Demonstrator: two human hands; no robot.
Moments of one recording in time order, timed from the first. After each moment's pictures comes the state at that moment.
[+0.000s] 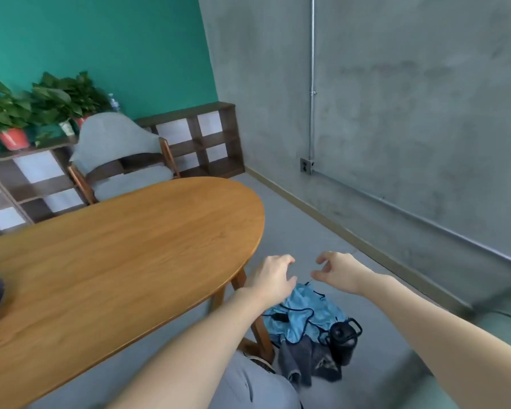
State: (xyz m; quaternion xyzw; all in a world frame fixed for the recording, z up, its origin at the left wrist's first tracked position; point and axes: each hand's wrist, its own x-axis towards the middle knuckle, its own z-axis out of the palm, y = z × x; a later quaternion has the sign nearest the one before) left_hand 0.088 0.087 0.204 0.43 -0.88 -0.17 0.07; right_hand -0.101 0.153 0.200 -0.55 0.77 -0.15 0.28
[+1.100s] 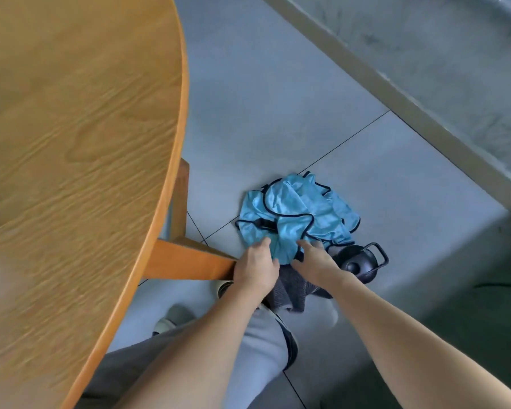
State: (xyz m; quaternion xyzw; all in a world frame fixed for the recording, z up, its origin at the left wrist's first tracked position) left_hand 0.035 -0.015 -0.107 0.56 -0.77 -0.30 -0.12; right_hand -0.109 0.034 -0.175 -0.41 0.77 0.00 0.49
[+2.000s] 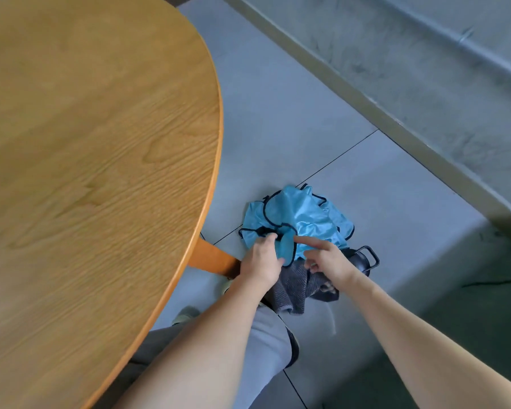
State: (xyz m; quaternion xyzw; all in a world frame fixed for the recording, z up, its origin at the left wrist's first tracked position) left_hand 0.036 -0.019 -0.088 0.54 -0.76 -0.34 -0.08; right_hand -0.123 0.056 -0.110 -0.23 0.68 -0.34 0.60
